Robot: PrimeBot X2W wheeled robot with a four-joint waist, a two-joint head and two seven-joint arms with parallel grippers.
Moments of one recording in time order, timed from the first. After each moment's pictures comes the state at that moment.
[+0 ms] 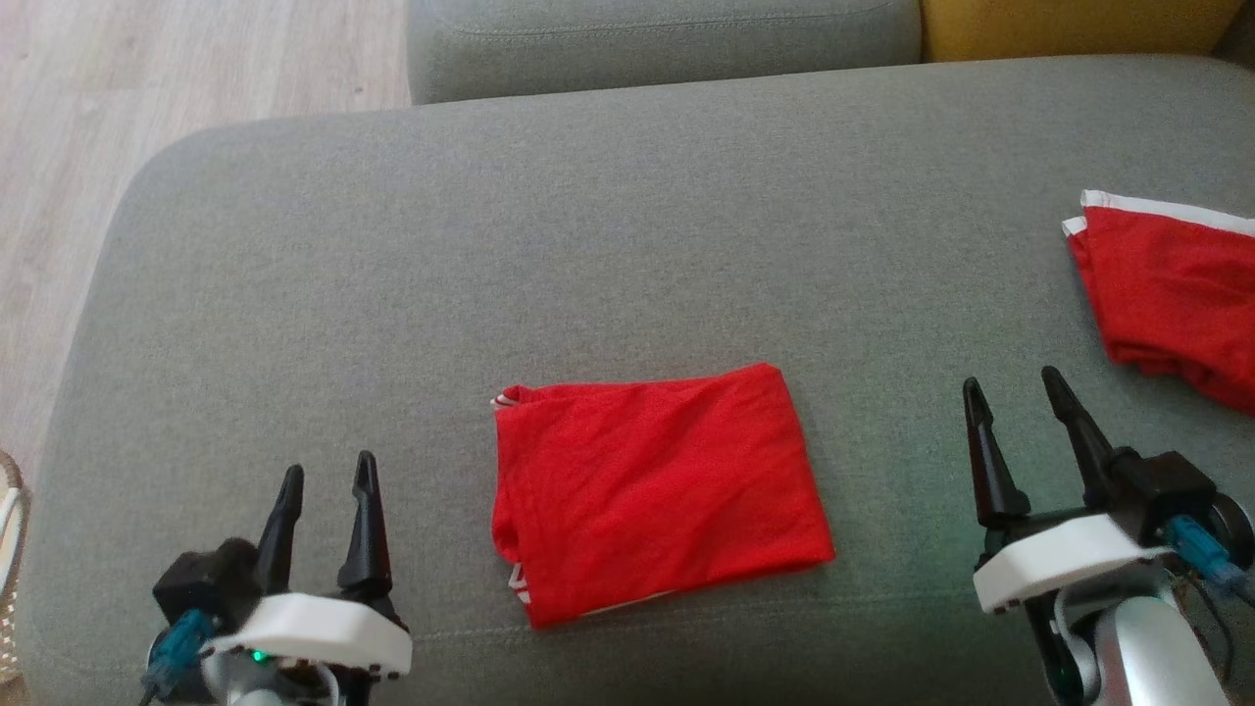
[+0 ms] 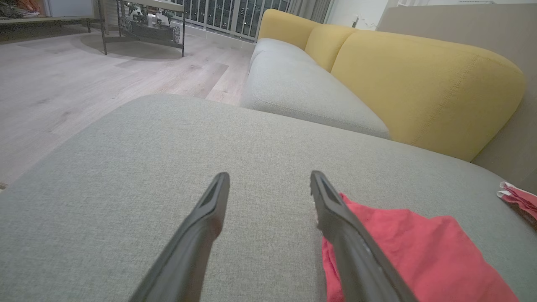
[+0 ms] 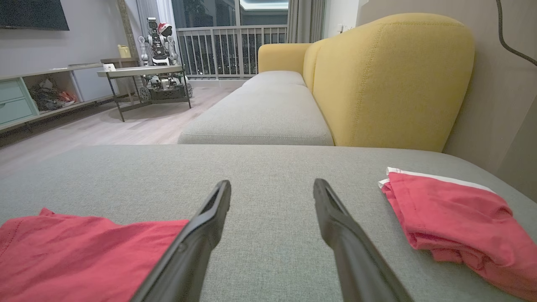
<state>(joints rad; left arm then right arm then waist) 0.04 0.04 -0.10 0.21 -0.32 -0.01 -0.25 -0.08 -0.05 -0.09 0.22 0.05 0.13 -0.25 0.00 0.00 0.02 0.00</state>
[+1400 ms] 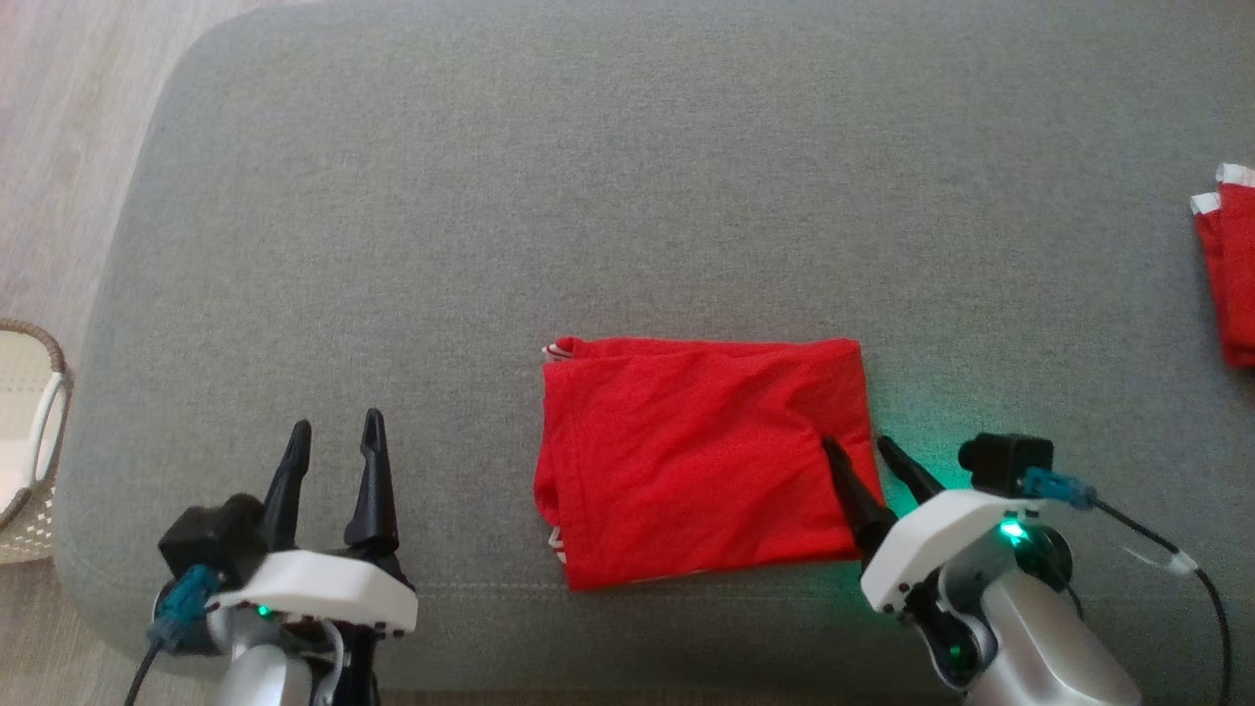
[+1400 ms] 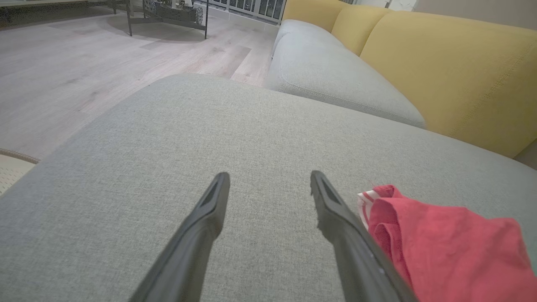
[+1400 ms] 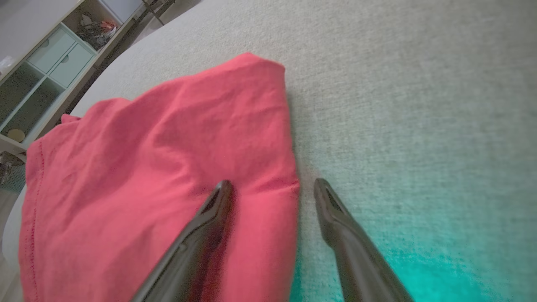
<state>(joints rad) -0.04 0.04 -0.11 0.24 -0.31 -0.03 -0.25 -0.29 -0.05 0.21 0.71 0.49 0.13 -0.11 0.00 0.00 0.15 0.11</state>
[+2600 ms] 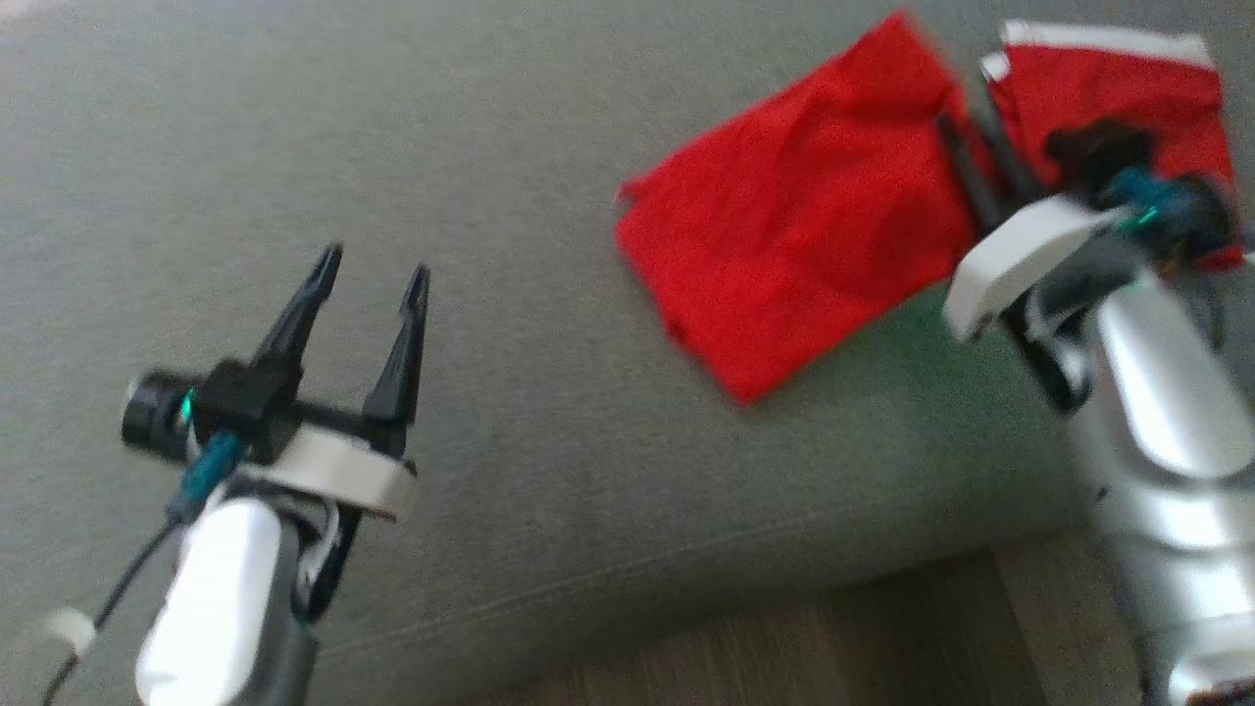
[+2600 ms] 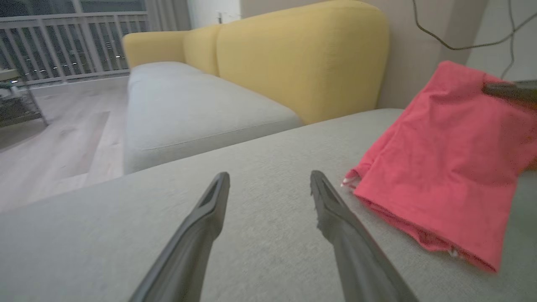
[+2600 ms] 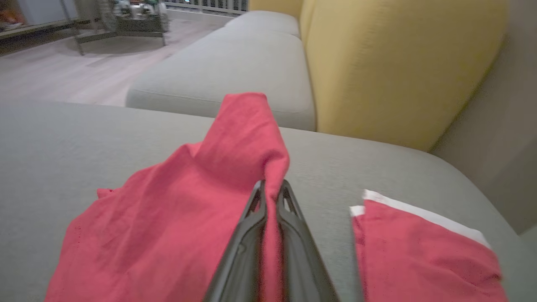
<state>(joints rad) -0.24 0.15 -0.21 0.18 -0.10 -0.12 -0.25 -0.65 -0.16 0.14 0.55 0.10 0.13 -0.05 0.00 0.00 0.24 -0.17</state>
